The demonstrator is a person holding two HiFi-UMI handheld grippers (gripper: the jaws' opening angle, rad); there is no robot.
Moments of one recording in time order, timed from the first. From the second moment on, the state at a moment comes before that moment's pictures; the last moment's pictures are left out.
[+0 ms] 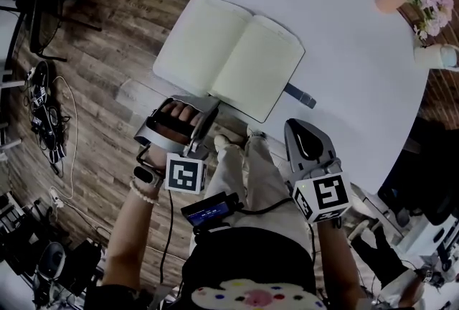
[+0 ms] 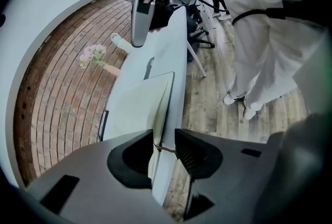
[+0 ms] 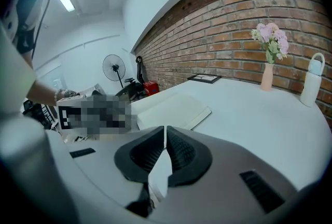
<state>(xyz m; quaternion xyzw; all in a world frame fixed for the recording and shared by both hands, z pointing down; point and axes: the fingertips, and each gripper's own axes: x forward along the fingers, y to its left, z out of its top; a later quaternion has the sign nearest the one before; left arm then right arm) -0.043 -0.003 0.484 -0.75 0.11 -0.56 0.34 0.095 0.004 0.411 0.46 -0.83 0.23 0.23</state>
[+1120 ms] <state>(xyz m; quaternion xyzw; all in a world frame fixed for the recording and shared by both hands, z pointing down) -0.034 -0.027 0.469 -0.75 0.13 -0.55 0.34 0.101 -0.004 0.410 0.47 -0.82 0.24 0.23</state>
